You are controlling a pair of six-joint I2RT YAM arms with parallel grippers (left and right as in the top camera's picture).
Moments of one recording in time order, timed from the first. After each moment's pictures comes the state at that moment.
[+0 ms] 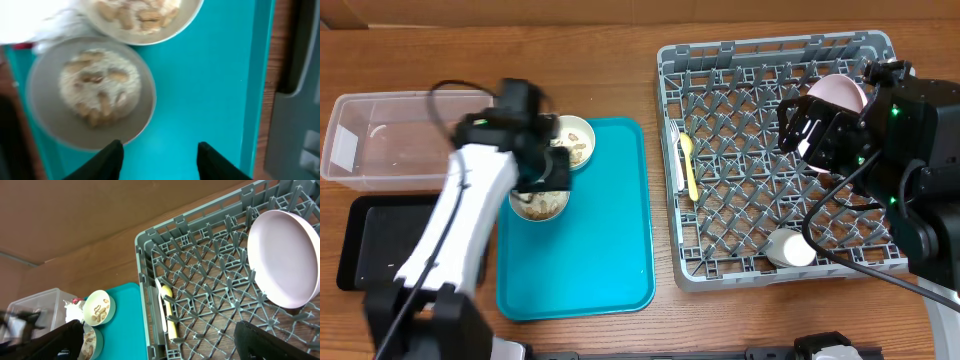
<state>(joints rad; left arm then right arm) -0.16 1.63 1.33 -1.09 0.12 -0.19 0.16 1.17 1.62 -1.11 -0.08 0.49</state>
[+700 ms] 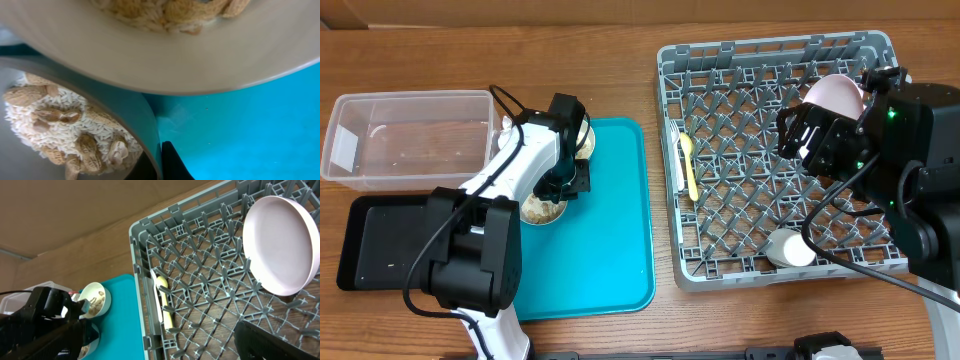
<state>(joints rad) -0.22 1.95 1.33 -1.01 -0.02 -0.34 0.16 1.17 1.62 -1.16 -0.08 0.49</state>
